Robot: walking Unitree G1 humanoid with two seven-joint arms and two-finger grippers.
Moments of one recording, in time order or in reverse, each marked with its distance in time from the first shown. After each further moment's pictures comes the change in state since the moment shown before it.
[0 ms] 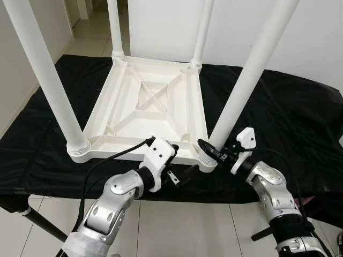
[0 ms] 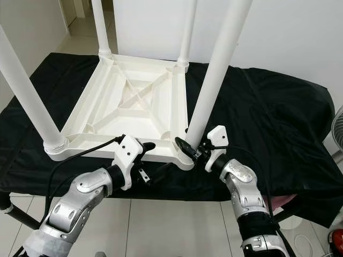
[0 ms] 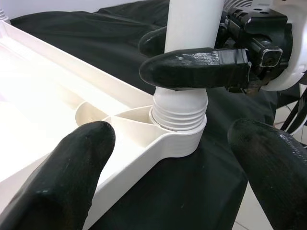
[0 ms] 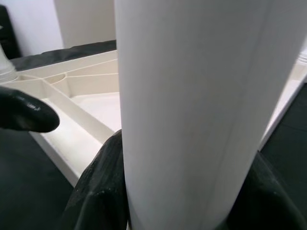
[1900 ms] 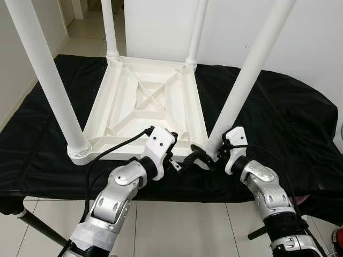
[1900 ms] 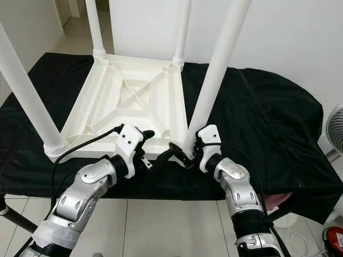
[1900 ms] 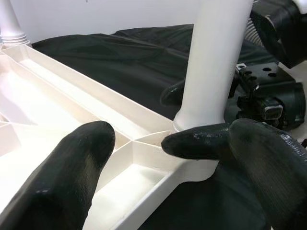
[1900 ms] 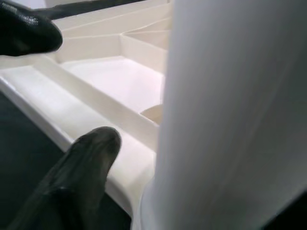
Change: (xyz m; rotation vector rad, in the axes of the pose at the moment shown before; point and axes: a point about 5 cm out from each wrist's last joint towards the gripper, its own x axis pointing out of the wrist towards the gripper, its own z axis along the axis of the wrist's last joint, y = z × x) left arm 0.011 0.013 0.011 0.010 -0.064 0.085; right arm 0.011 -0.001 -0.011 -0.005 0.157 0.043
